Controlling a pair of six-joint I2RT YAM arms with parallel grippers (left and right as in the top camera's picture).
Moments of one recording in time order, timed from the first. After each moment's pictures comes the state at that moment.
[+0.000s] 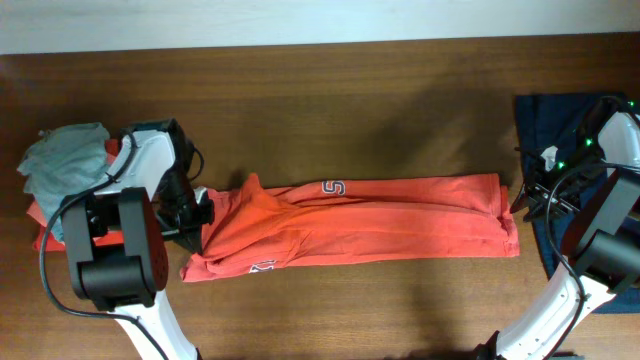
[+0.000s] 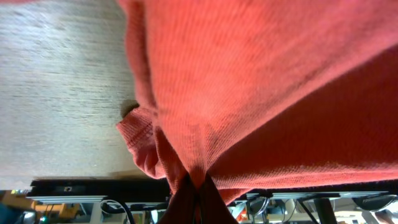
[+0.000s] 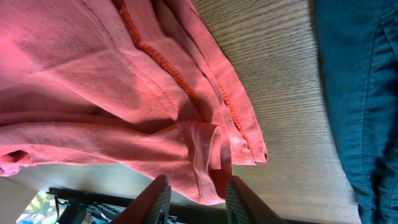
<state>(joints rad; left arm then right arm) 0.06 2.06 1.43 -1.49 0.06 -0.06 -0.52 2.18 1.71 -1.54 -0.25 -0.11</state>
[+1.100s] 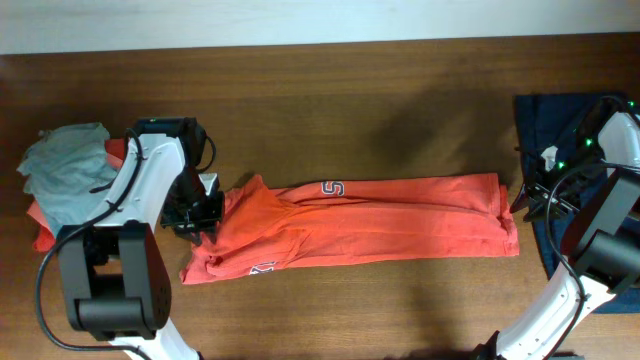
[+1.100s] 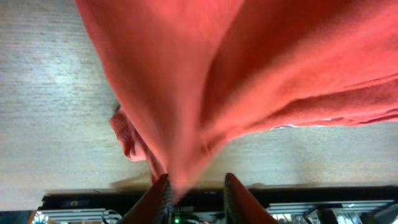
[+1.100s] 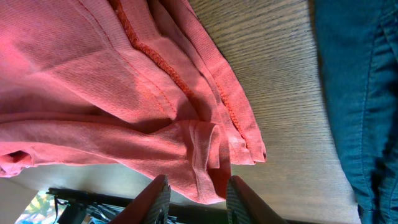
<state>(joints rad) -0.03 1.89 1.41 -1.45 0.06 -0.07 -0.52 2.18 1.71 -1.54 -0.25 -0.11</state>
